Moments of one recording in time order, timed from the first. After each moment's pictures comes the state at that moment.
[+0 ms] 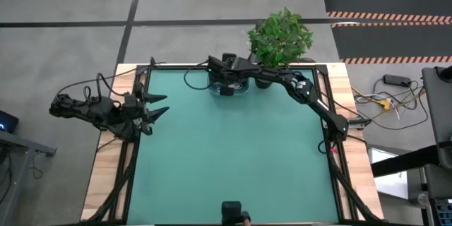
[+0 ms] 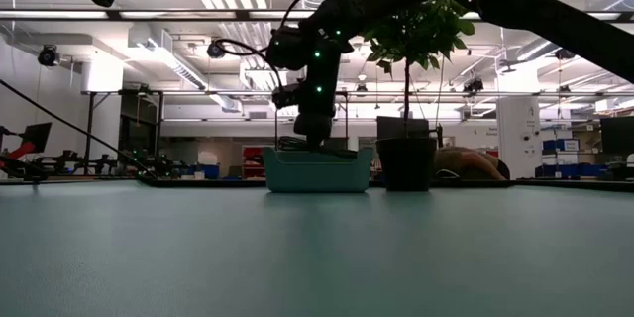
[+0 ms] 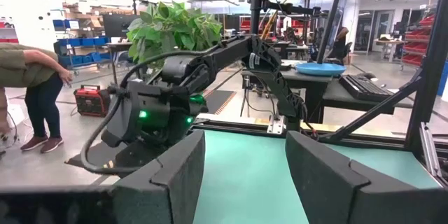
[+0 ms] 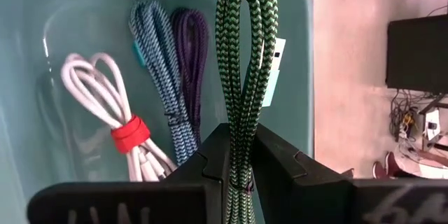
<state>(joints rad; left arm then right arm) -0.28 0.32 0.48 -0.10 -0.57 0.04 -0.39 2.42 2.25 -0.99 0.41 -0.43</state>
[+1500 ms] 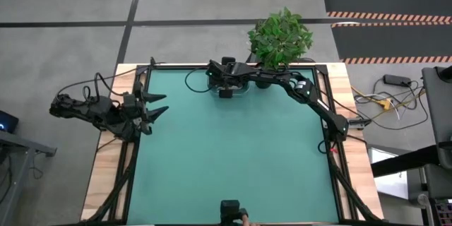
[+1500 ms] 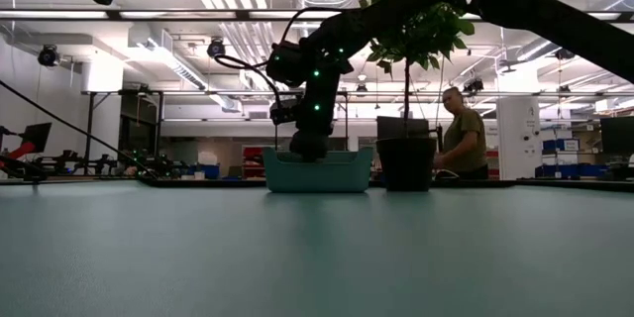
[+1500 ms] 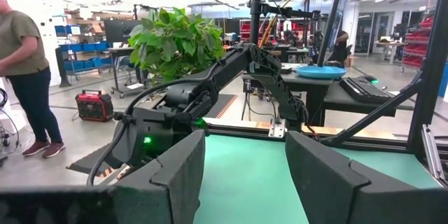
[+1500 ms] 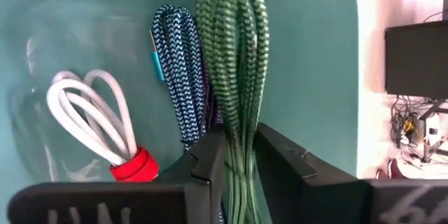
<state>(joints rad) -0.28 0.32 0.48 -0.09 -0.57 0.06 -0.39 2.42 2.11 -0.80 0.41 -0.44</state>
